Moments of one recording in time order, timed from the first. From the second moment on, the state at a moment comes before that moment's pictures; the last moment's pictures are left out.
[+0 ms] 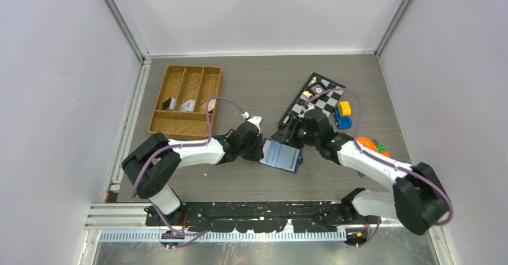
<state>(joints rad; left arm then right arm) -0.89 1.61 0.78 0.01 -0.02 -0.61 0.58 1.25 0.60 0.03 -0.24 0.94</state>
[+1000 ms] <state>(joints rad) -0.83 1.31 0.91 -0.38 -0.09 -0.50 0.58 0.96 0.64 -0.42 0.03 0.80</state>
